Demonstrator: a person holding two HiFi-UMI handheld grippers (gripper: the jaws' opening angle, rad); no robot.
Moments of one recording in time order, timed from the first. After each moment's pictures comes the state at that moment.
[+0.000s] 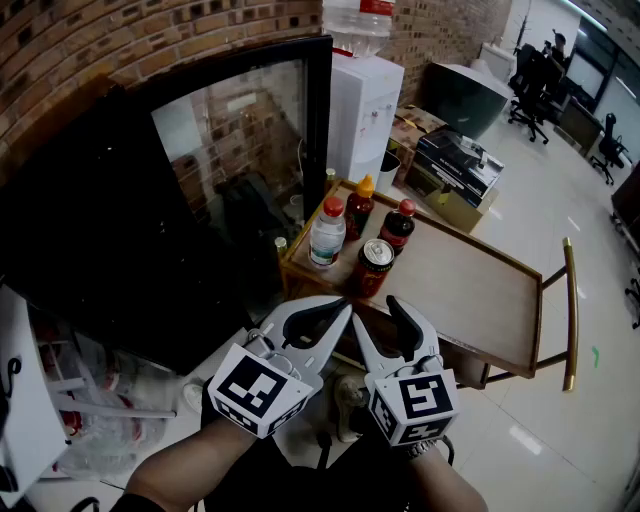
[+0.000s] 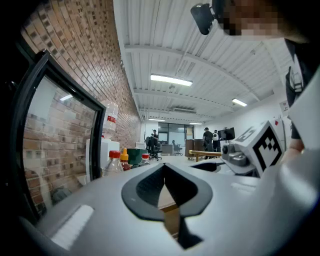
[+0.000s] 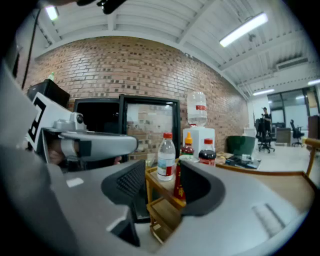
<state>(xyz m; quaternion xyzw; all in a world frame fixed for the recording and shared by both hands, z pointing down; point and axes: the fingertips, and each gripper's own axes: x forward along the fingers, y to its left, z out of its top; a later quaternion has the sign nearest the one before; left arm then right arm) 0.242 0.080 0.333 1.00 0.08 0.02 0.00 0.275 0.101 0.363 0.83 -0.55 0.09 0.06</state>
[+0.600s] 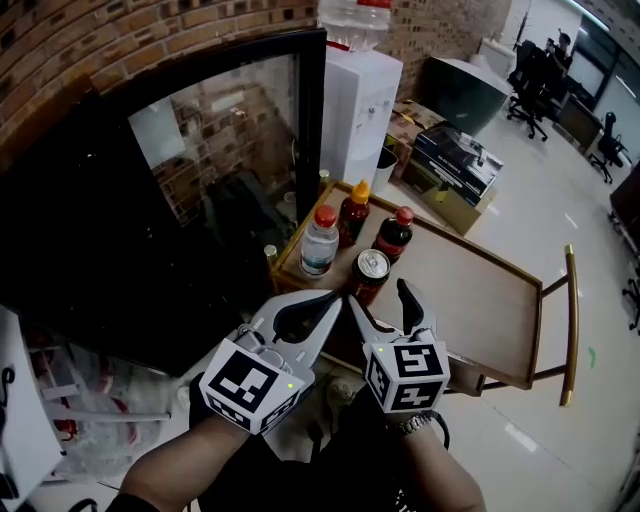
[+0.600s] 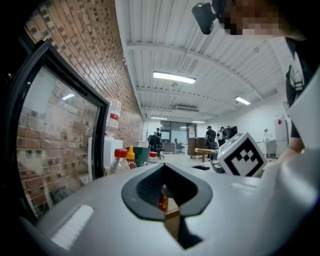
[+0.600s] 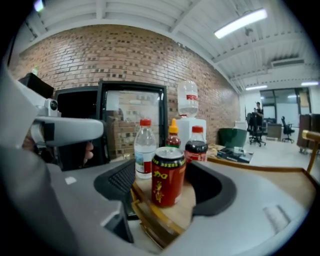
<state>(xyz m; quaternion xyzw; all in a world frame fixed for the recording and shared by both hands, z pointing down) 0.272 0.050 0.340 1.00 0.07 0.03 0.00 0.345 0.070 0.397 0.85 -0.51 0.13 0.08</state>
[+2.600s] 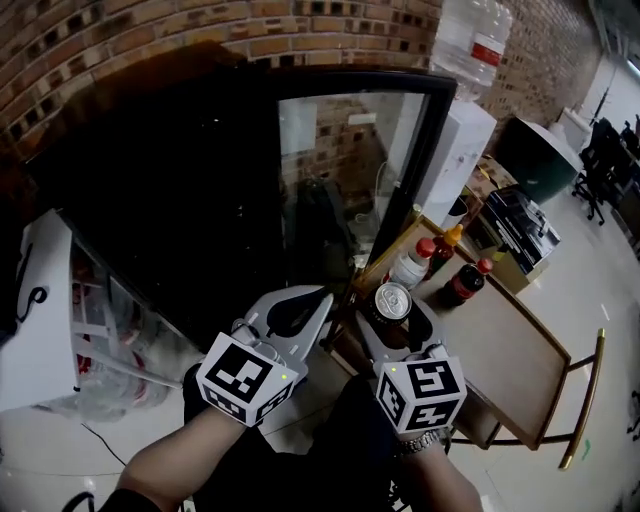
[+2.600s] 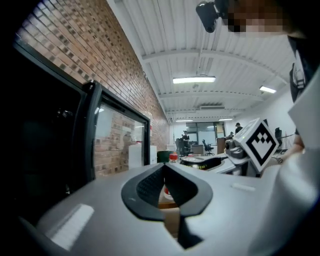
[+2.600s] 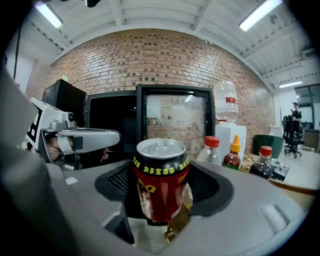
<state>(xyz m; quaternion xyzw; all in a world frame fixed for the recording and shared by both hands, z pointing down) 0.168 -0.041 0.323 0.99 -0.10 0.02 0.00 0.241 -0.007 0.357 0.75 -0.65 0.10 0.10</state>
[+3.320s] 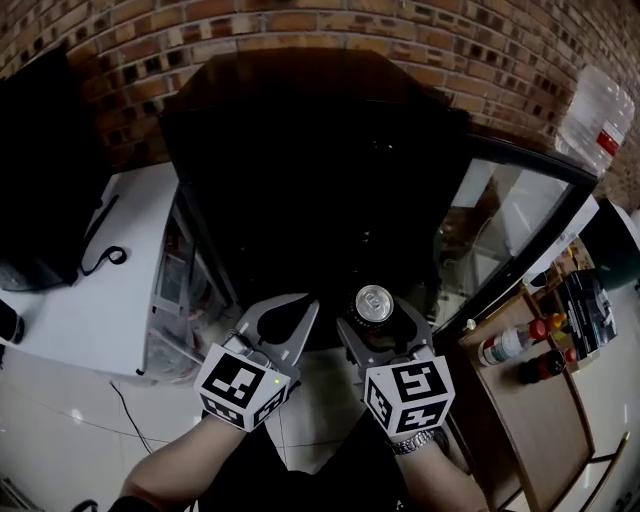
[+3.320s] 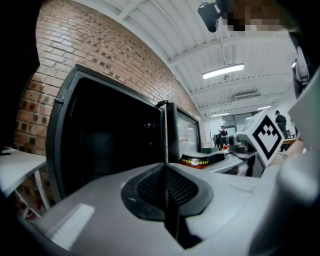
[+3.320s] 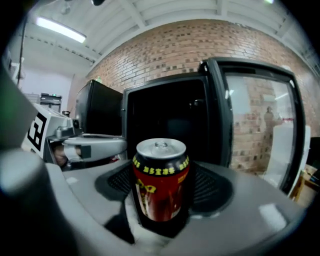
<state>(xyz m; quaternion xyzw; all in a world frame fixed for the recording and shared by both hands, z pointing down) -0.025 -0.168 0.331 0.95 -0.32 0.02 0.00 0.045 -0.163 0.353 0.58 -0.81 0.07 0.10</state>
